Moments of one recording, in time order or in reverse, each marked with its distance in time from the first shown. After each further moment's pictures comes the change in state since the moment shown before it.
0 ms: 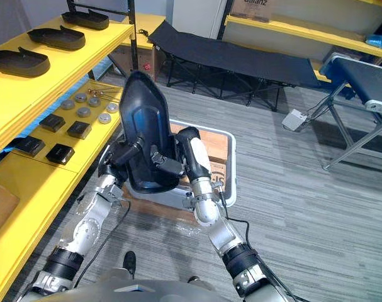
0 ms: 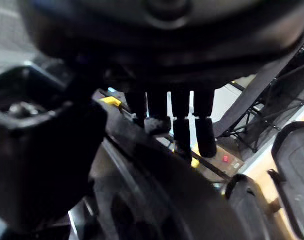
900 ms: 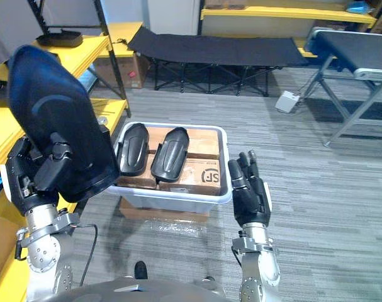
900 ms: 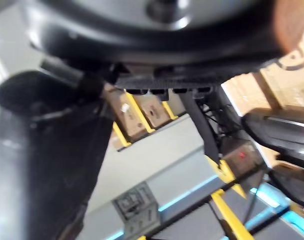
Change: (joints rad) left arm 0.395 -0.152 0.304 -0.318 0.561 -0.319 0.333; right arm 0.471 0.132 -0.428 -0.155 0.871 0.034 0.647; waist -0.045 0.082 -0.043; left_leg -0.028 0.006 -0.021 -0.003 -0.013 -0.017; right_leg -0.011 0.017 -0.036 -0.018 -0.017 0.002
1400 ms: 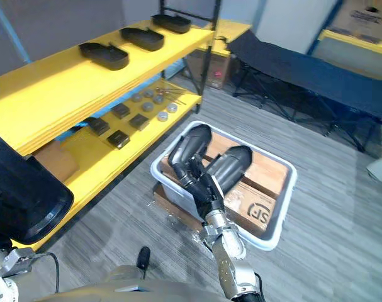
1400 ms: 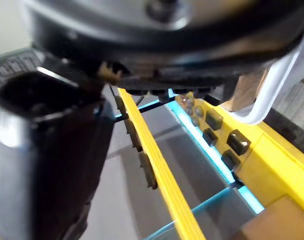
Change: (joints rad) left arm 0.186 -0.115 0.253 -0.023 -0.343 -0.008 -0.114; right arm -0.135 -0.047 0.161 0.125 -0.117 0.080 -0.126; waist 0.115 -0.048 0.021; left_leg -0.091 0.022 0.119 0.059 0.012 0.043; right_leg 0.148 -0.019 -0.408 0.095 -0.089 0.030
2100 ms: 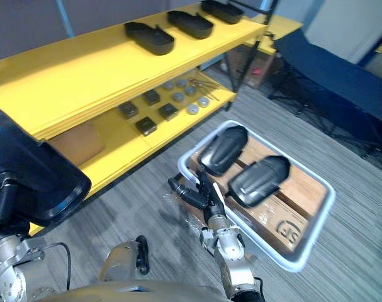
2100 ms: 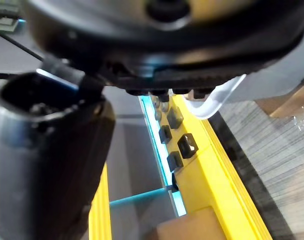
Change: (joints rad) left arm -0.083 -0.001 -0.056 -0.004 0.054 -0.005 -0.078; right arm -0.053 0.000 0.006 0.119 -0.307 -0.007 -0.115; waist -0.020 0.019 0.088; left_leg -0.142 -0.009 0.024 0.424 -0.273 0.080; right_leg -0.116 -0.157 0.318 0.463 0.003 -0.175
